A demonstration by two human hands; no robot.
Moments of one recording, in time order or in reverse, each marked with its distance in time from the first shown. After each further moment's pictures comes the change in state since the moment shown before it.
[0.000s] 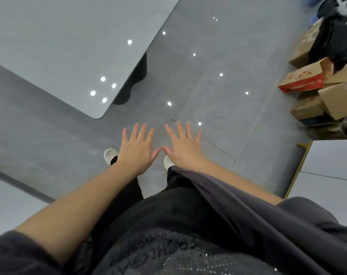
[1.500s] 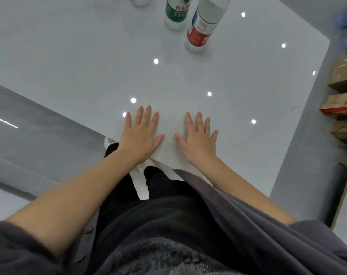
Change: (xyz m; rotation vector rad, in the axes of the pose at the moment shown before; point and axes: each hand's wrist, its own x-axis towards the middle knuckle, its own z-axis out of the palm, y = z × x) left_hand 0.124 -0.572 -0.184 0.050 0.078 0.081; right_hand 0.290 -0.458 -0.221 0.257 0.104 0.253
